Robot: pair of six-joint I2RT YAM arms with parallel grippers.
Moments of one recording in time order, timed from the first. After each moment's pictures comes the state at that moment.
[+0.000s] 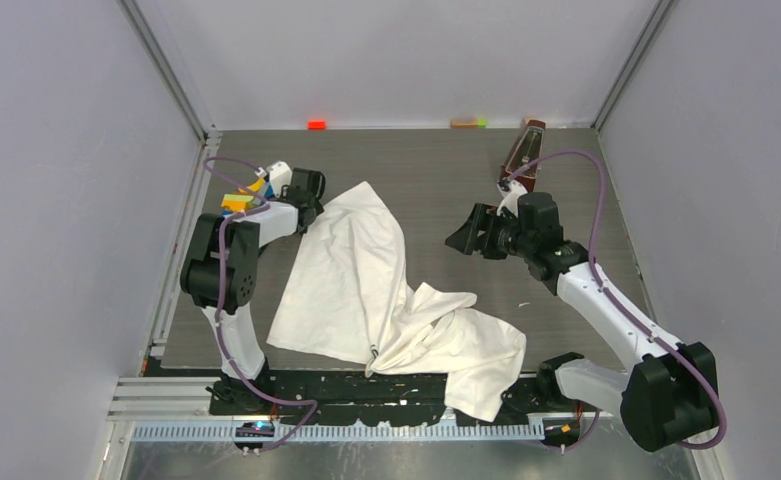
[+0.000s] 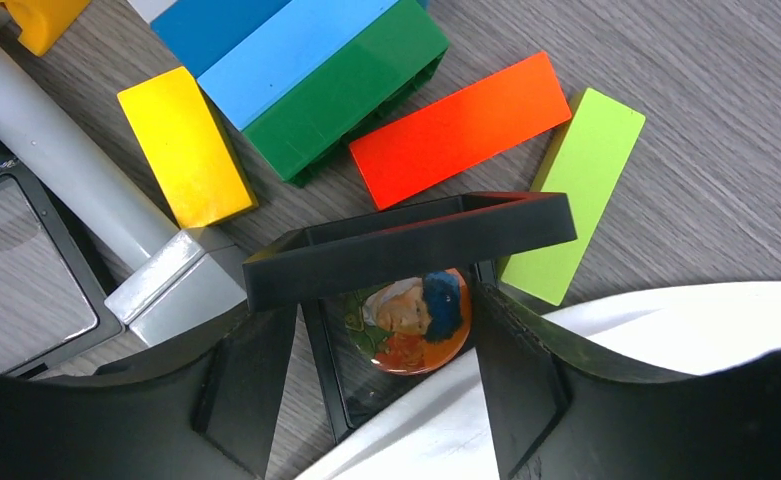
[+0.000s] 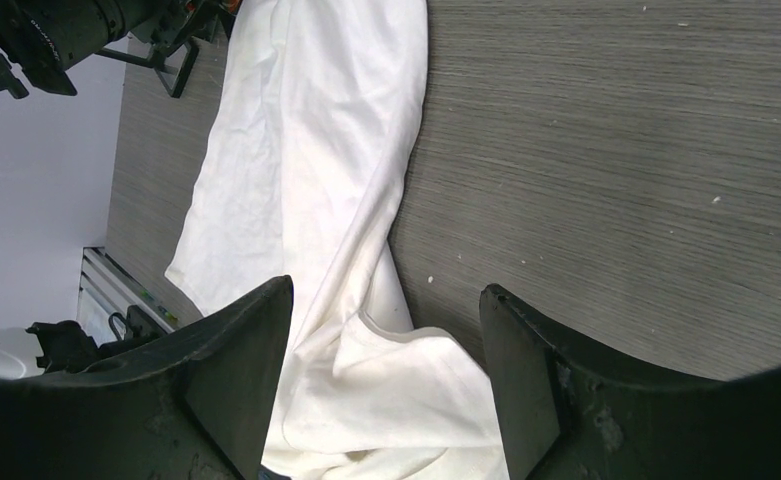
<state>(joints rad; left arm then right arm) -0.25 1.89 1.13 -0.11 -0.55 -0.71 0.30 1.11 0.74 -0.20 -0.40 0.52</state>
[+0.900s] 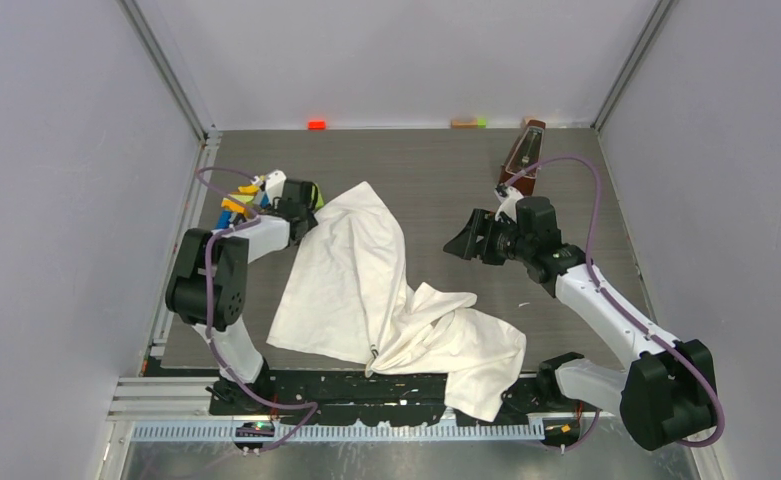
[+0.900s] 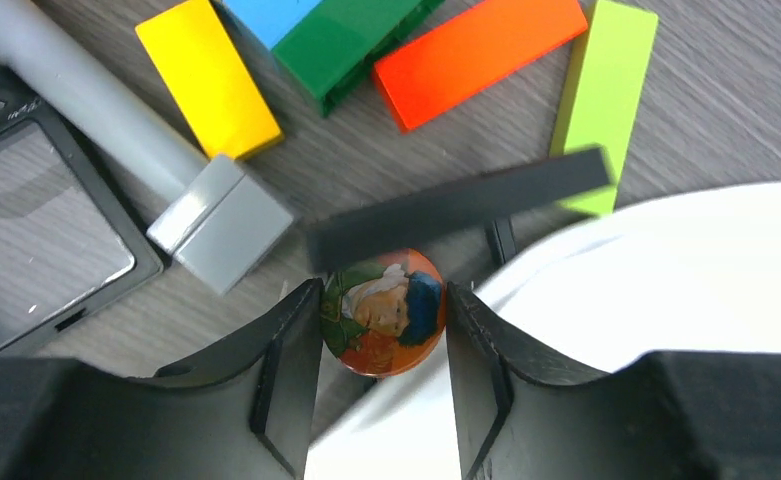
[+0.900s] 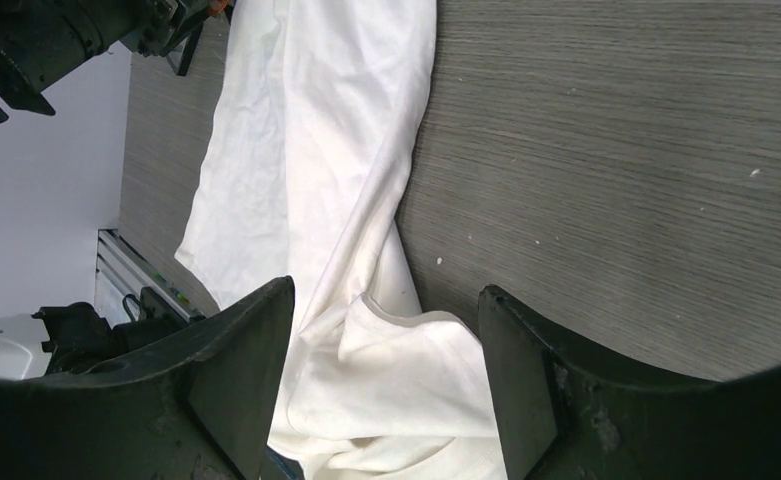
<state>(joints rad) -0.24 1.79 1.00 -0.06 -0.47 -0.67 0.30 1.12 0.71 -0.19 -0.44 0.53</state>
